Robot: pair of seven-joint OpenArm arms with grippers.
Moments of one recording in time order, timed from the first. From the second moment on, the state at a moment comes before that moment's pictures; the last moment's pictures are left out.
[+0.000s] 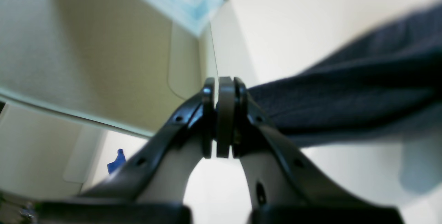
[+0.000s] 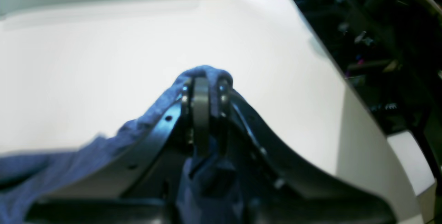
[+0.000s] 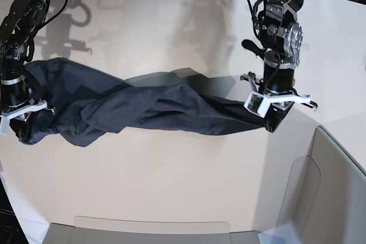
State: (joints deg) left arm 7.1 -9.2 0.9 117.9 31.8 -10.1 30.0; right arm 2.3 15.5 28.6 118.0 19.8 9.7 -51.2
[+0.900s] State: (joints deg) left arm -35.3 -9.1 -18.2 117.7 14.5 -9.9 30.5; right arm 23.0 13.5 28.9 118.1 19.9 9.9 -27.8
